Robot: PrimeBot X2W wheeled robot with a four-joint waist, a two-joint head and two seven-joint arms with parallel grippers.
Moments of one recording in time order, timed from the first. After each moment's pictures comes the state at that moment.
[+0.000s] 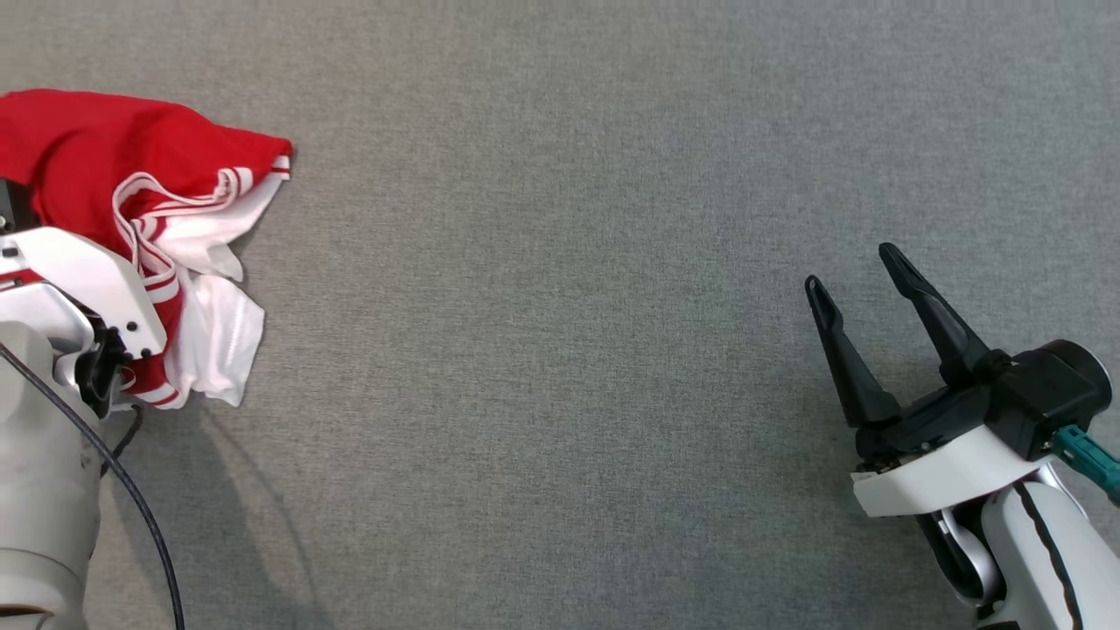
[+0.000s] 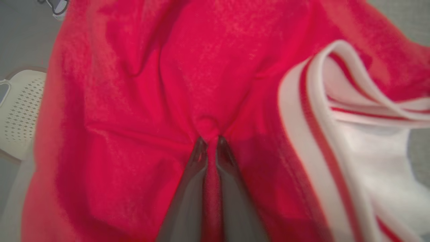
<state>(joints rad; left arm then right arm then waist) -0.96 0.30 -0.02 1.25 -0.28 -0.03 0.17 -0.30 -0.26 0.29 0.09 0.26 0.13 -0.26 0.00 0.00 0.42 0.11</state>
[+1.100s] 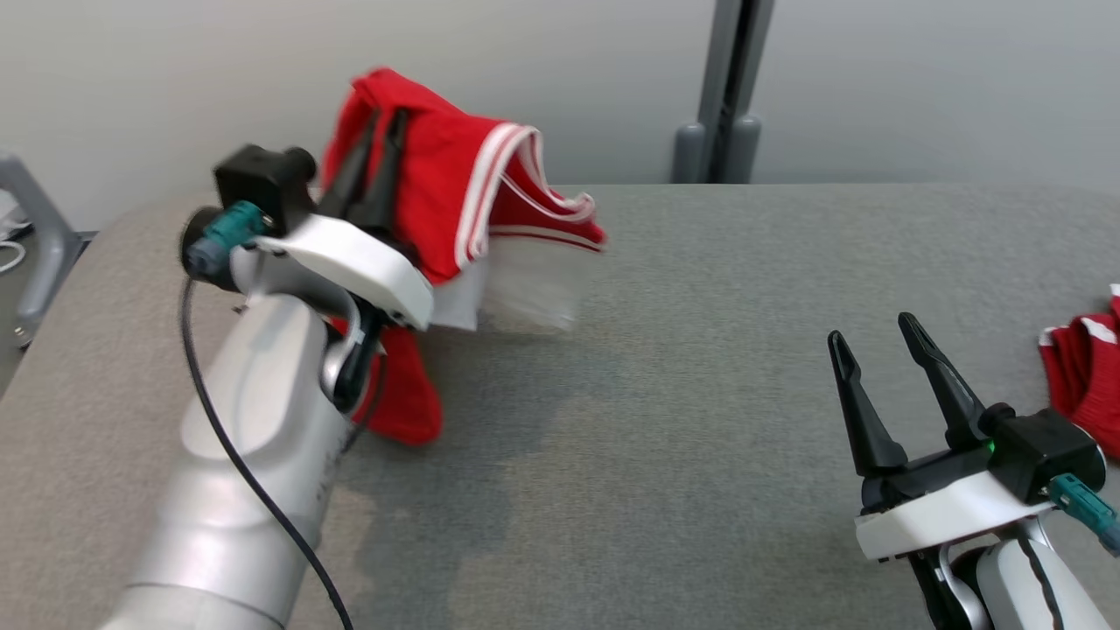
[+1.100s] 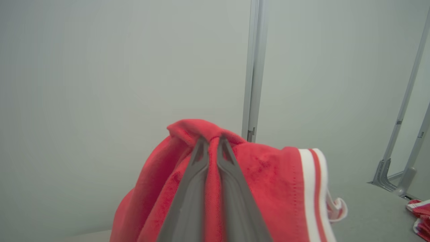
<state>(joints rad) -0.82 0.06 -0.24 0.78 -0.35 -0.13 -0.26 -0.18 -0.15 0.18 0.16 0.24 0.13 -0.26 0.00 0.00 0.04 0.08</state>
